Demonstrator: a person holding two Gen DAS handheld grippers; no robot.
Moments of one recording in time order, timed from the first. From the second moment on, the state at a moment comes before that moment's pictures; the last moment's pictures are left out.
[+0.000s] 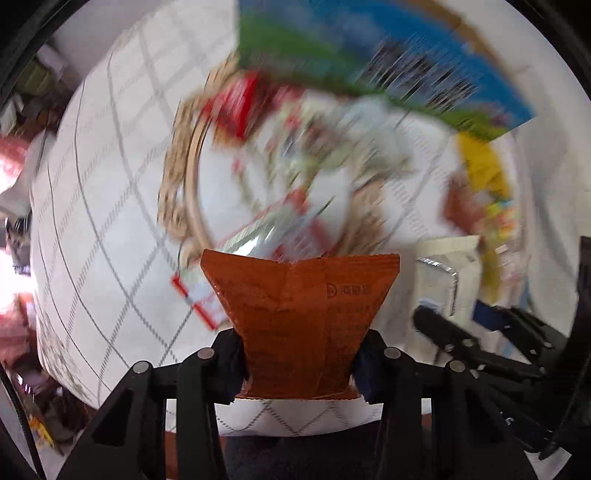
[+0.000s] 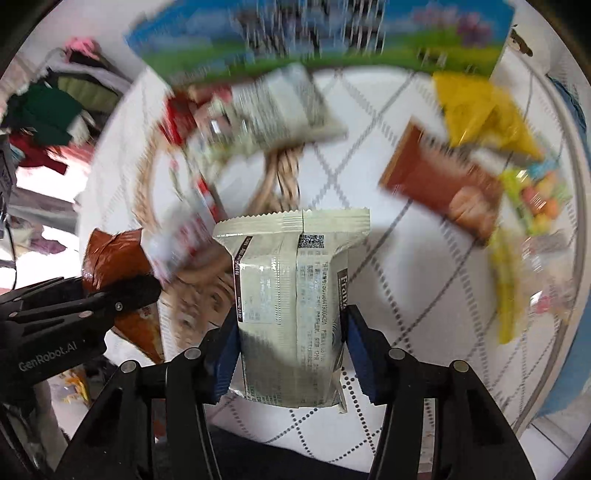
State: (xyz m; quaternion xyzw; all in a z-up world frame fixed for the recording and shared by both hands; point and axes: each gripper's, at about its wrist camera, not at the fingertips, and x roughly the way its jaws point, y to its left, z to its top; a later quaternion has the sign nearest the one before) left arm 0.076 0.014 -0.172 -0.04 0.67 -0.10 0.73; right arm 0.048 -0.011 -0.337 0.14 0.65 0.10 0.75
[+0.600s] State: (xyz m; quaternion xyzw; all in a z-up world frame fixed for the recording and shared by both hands) left arm 0.339 -0.065 -0.057 -0.02 0.61 -0.13 0.78; right arm 0.286 -0.163 -0.206 0.14 0.54 0.04 0.83
